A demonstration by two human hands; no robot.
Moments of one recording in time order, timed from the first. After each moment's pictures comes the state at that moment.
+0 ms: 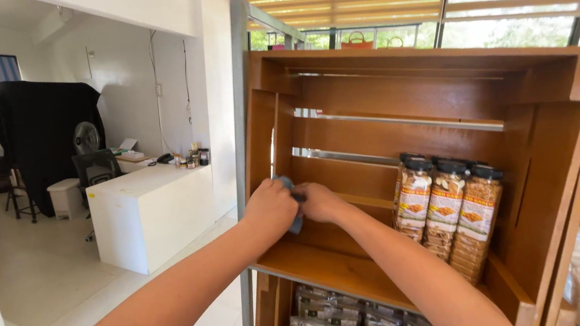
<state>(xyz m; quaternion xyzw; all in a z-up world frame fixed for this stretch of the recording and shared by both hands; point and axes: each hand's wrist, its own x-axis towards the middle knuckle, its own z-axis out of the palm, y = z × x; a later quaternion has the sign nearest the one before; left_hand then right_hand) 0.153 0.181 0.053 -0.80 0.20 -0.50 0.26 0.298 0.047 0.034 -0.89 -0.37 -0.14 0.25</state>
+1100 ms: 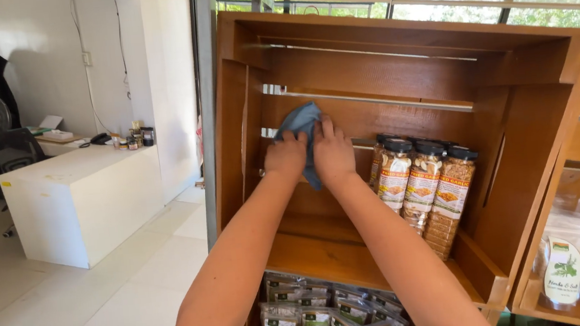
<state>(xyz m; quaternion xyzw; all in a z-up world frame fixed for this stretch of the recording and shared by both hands) 0.368 0.124 0.049 -0.91 0.05 -0.41 -0.02 0.322 -0.004 0.082 -0.89 -0.16 -0.43 -0.05</state>
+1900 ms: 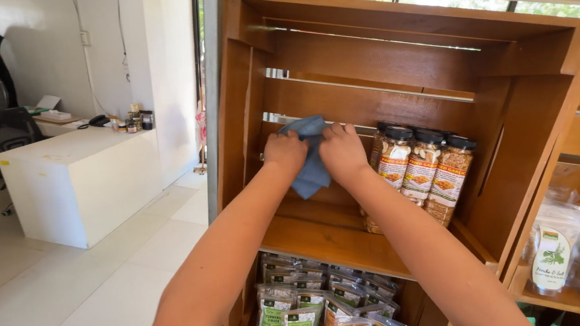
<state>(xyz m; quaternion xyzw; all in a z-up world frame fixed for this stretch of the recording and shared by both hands) 0.362 0.130 0.029 -0.92 0.08 -0.38 0.11 0.310 -0.039 0.070 -0.78 -0.29 -0.50 -0.24</state>
